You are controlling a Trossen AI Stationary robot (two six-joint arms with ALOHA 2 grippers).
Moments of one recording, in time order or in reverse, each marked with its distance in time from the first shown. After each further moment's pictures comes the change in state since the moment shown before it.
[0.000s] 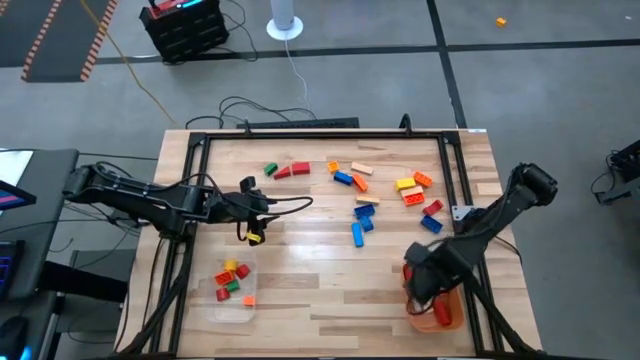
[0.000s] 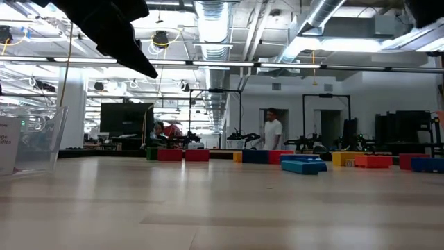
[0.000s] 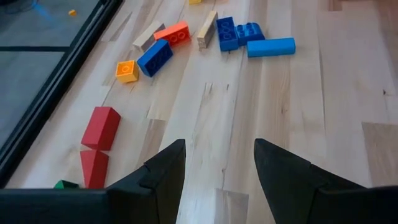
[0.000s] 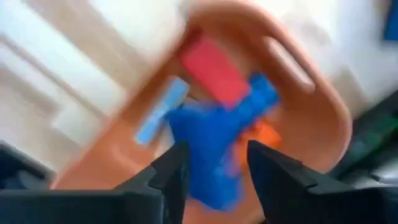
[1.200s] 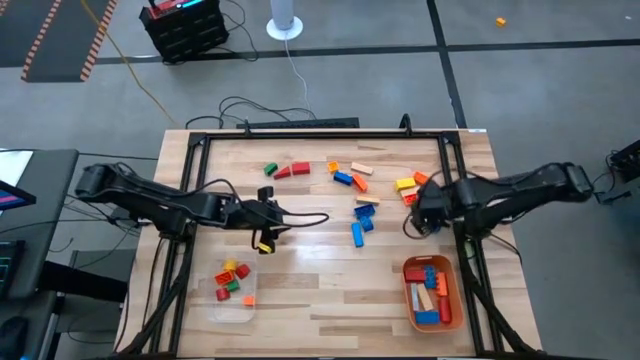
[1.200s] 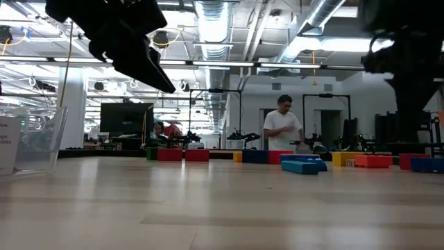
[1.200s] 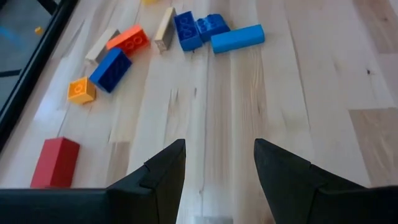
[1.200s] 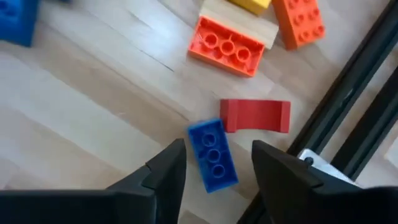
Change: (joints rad) left arm -0.009 0.193 0.001 0.180 0.089 0.126; right arm -0.649 -0.467 -0.389 0.025 0.271 -0.434
